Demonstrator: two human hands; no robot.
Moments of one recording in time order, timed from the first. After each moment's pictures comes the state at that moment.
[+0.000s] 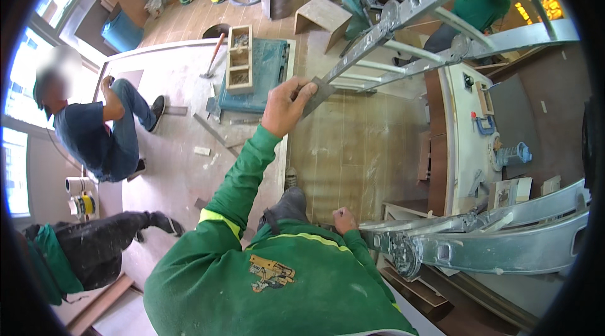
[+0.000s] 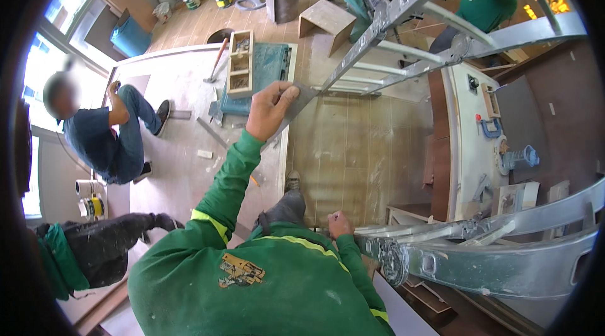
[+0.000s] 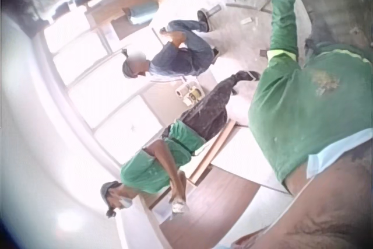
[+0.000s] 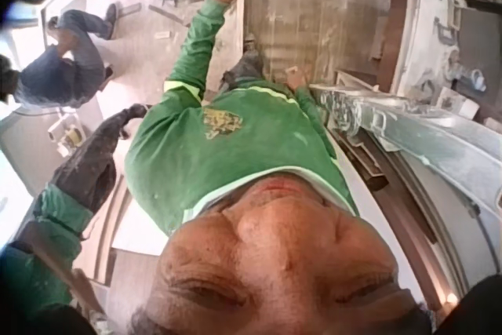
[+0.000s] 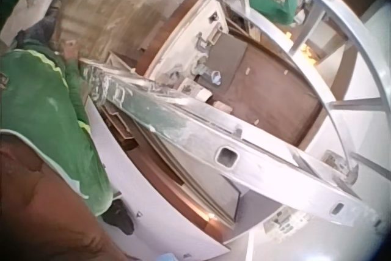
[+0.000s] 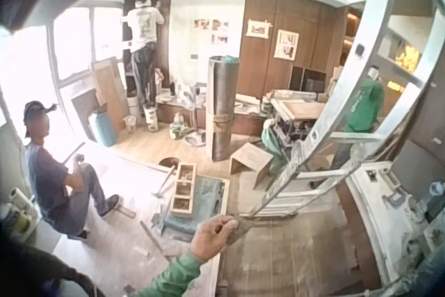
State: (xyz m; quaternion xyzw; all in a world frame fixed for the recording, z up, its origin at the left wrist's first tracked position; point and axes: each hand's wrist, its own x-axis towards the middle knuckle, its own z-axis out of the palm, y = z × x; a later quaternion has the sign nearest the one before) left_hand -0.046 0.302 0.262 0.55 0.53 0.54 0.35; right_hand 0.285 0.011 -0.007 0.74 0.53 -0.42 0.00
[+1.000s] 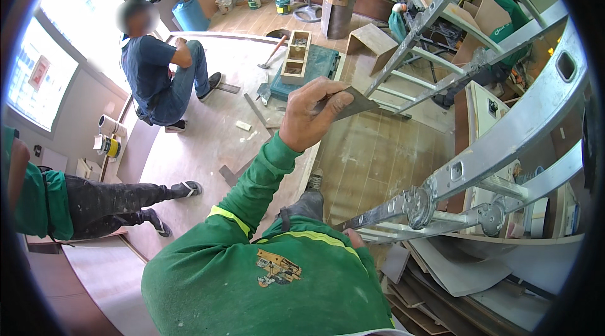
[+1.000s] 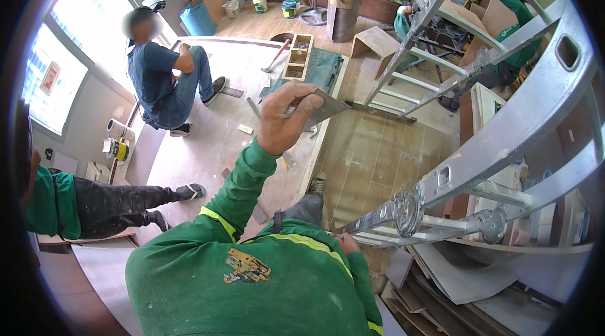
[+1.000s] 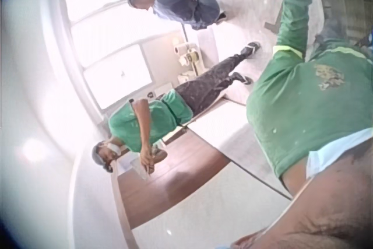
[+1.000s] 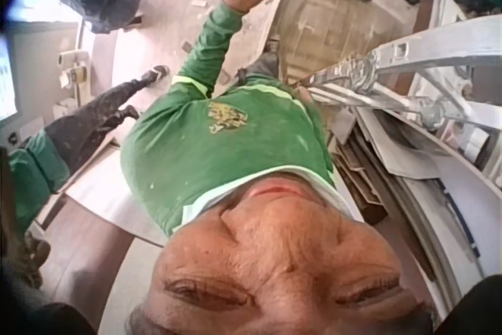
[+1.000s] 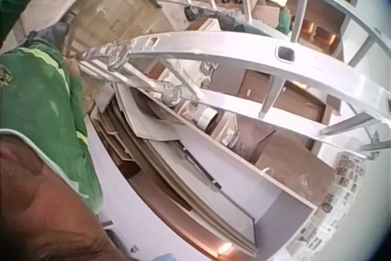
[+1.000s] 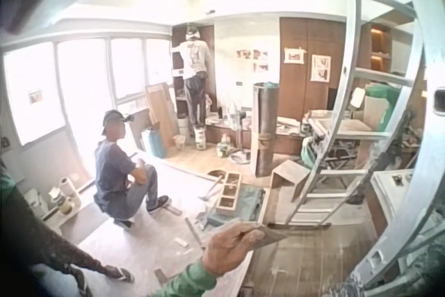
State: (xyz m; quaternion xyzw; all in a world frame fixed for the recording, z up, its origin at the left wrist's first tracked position) left_hand -0.016 0.077 0.387 0.63 0.43 0.63 0.14; right_hand 0.338 -0.123 -0.006 0.56 0.63 -0.54 0.04
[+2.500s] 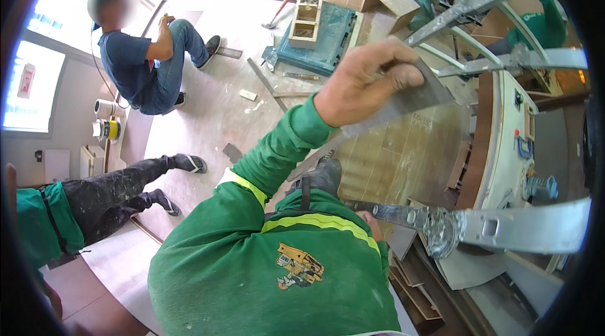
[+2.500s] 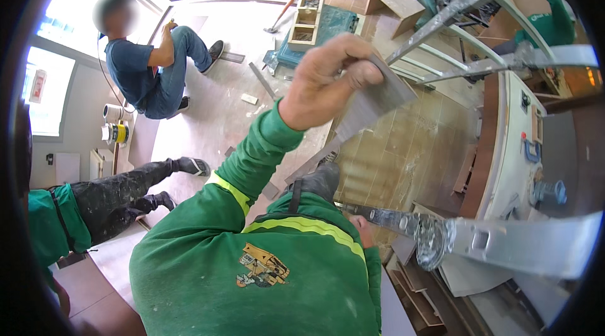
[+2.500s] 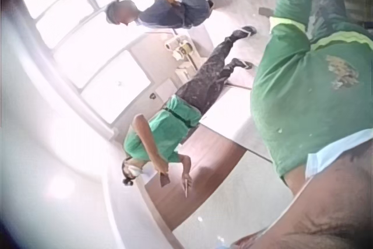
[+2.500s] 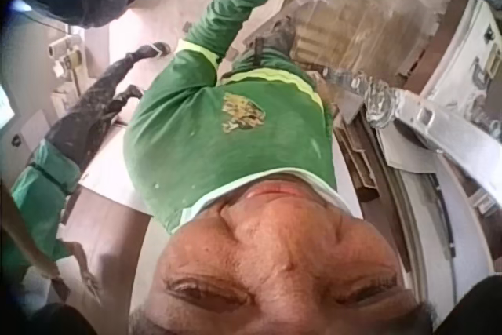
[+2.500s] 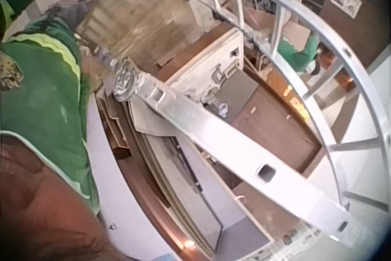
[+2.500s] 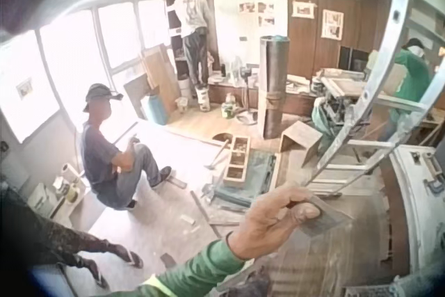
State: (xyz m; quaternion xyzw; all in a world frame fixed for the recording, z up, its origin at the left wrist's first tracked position) left_hand -0.068 0.195 0.374 0.64 0.31 0.62 0.33; right_hand 0.314 -0.085 0.037 0.57 0.52 -0.62 -0.12
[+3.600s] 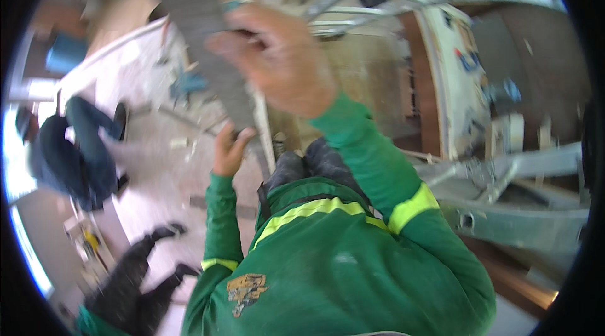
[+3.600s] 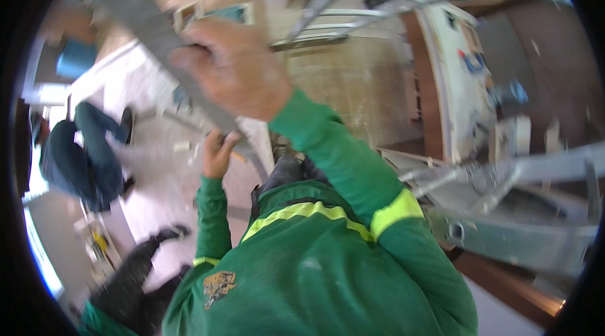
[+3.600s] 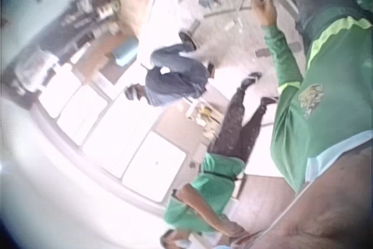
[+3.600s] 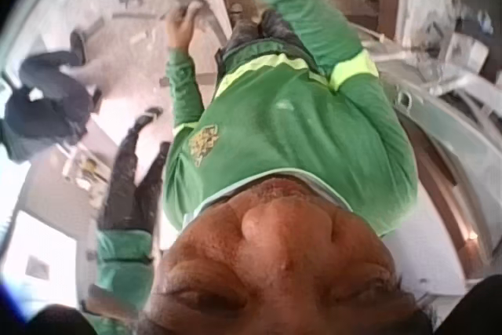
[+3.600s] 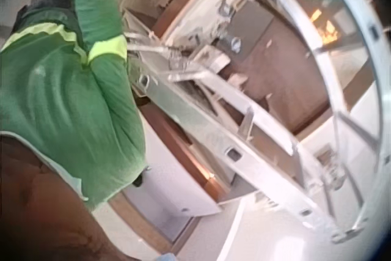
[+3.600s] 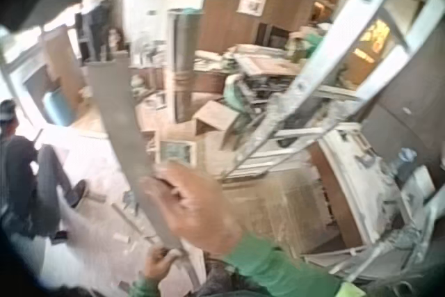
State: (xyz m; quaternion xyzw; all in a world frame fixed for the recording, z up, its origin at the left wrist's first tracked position) left_hand -0.097 0.217 0.150 0.43 0.50 0.48 0.58; right_hand 0.060 0.370 0.374 0.32 0.73 -0.31 -0.51
